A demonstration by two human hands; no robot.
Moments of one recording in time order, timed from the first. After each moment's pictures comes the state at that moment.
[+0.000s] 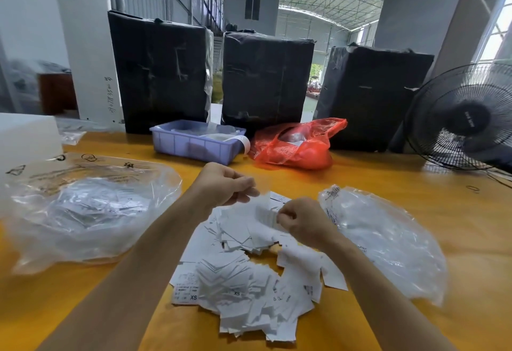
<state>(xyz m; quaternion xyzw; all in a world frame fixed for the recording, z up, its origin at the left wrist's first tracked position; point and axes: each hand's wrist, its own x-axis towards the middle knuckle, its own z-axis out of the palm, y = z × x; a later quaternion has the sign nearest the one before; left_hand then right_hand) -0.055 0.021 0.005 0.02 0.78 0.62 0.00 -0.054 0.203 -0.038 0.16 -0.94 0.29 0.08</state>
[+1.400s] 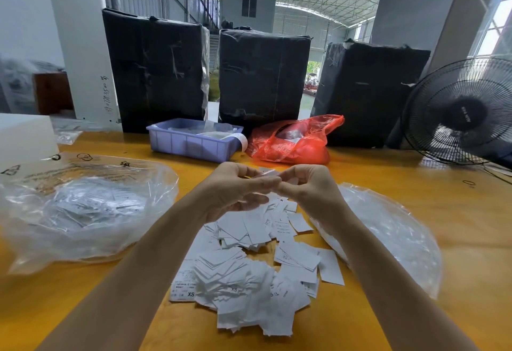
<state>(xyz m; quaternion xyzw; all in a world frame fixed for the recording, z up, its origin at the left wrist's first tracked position) -0.043 0.038 0.013 0.09 0.74 0.66 0.10 -0.035 0.202 0.003 0.17 -0.81 0.55 0.14</state>
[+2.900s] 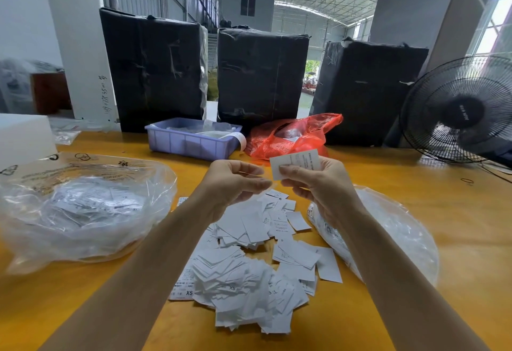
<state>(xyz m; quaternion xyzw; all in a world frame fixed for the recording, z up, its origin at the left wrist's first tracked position) -0.047 0.044 0.007 0.04 0.71 0.71 0.02 -0.035 0.209 0.013 0.08 -0.70 0.71 0.09</state>
